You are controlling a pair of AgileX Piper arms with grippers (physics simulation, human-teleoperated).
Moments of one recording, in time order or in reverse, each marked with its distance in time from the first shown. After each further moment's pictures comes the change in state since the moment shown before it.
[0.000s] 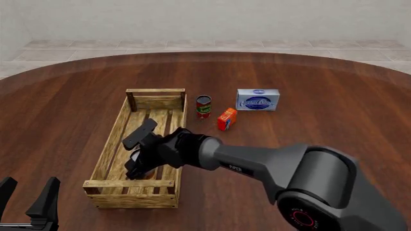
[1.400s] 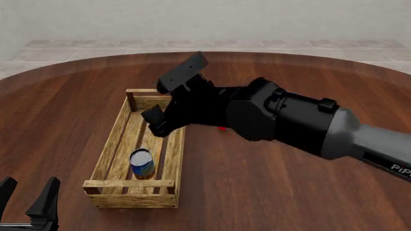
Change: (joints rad) left arm 0.000 0.000 0.000 0.000 0.000; right arm -0.046 -0.617 0.304 -0.029 0.008
